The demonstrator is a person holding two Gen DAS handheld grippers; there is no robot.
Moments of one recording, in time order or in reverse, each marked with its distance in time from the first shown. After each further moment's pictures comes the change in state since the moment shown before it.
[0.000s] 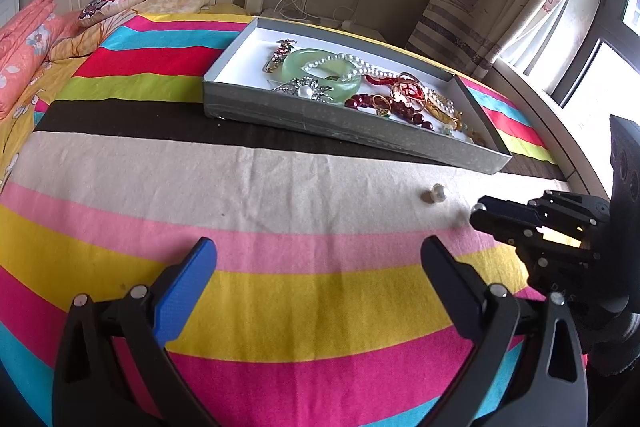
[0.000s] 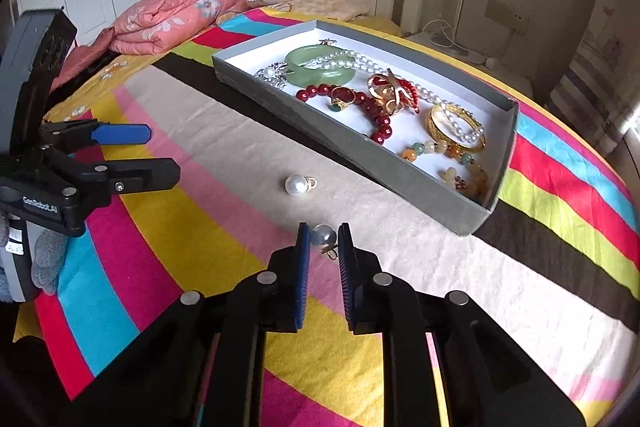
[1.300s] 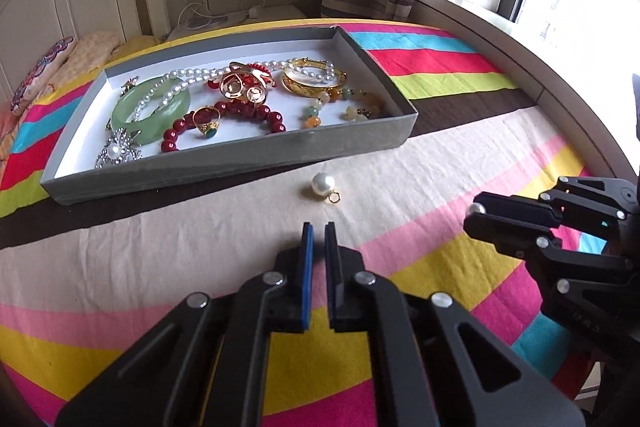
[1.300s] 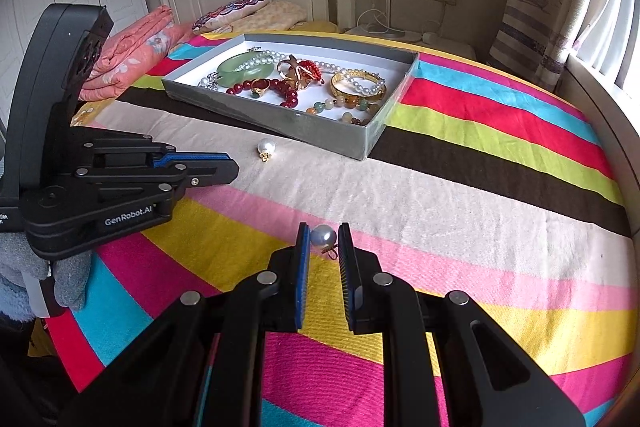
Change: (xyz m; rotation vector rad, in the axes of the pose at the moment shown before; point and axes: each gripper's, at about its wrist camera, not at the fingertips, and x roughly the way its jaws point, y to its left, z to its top) left arm 0.047 -0.117 0.014 0.307 0.076 -0.070; right arm -0.044 -0.042 -0.046 0.184 -0.035 -0.090
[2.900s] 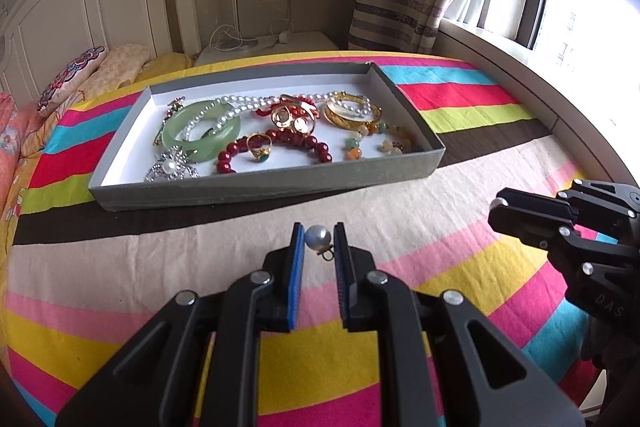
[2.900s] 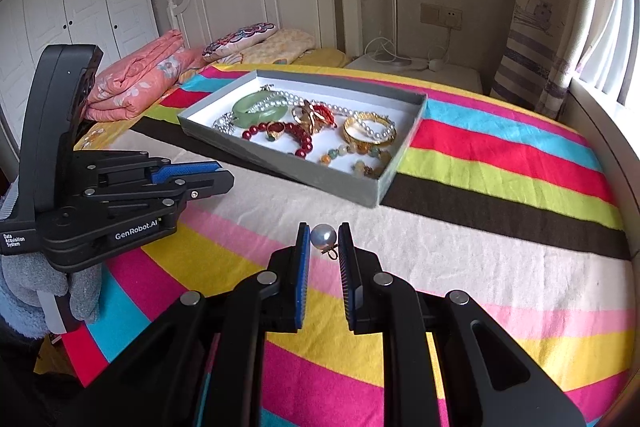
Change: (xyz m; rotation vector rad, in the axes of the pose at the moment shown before) left arm -0.028 0.011 0.004 -0.026 -0.101 0.103; right arm -0.018 0.009 0.023 -0.008 -0.107 0.030
